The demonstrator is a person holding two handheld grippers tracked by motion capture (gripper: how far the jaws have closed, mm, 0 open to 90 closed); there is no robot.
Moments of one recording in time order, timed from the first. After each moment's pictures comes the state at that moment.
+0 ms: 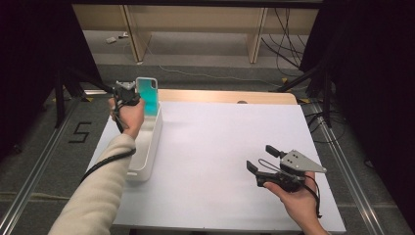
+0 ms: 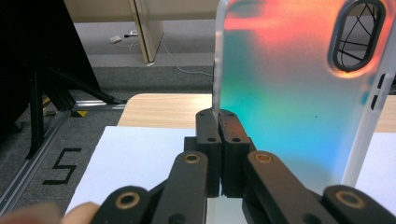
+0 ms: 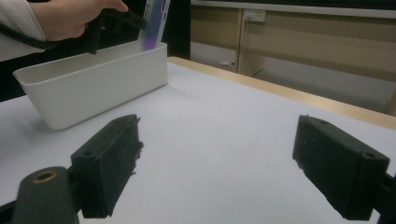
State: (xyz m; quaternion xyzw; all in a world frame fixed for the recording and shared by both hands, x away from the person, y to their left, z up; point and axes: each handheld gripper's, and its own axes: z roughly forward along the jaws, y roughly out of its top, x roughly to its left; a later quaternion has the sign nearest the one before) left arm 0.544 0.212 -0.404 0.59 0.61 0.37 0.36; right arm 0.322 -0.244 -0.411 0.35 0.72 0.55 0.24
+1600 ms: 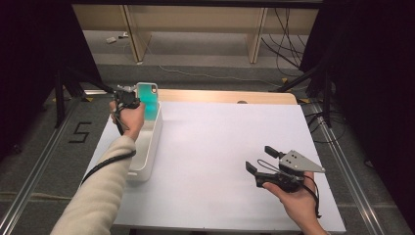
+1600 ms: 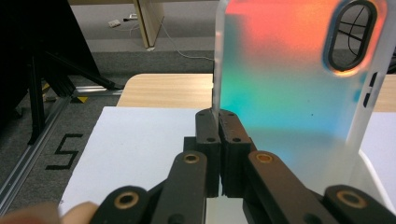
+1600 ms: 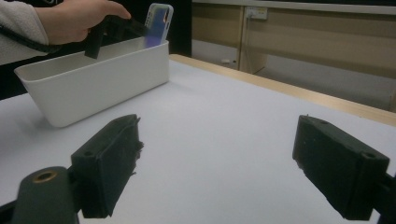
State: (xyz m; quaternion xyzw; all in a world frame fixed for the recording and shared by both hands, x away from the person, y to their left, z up) left arm 0.547 0.215 -0.420 0.60 0.63 0.36 0.34; right arm 0.322 -0.243 -0.413 0.35 0.72 0.54 0.24
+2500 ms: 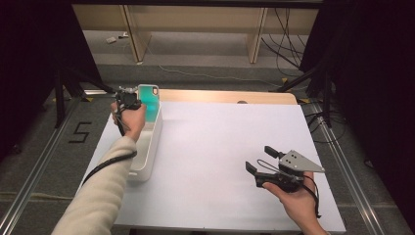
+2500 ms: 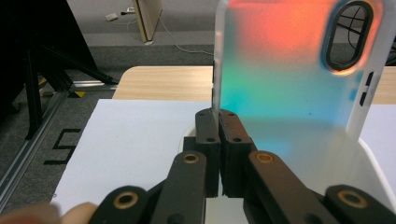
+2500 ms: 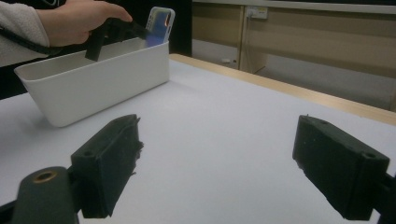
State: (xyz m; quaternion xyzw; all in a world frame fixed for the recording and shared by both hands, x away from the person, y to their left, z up) left arm 0.548 0.213 -0.425 0.61 0.63 0.35 0.34; right arm 0.323 -0.243 -0.414 0.35 0.72 0.54 0.24
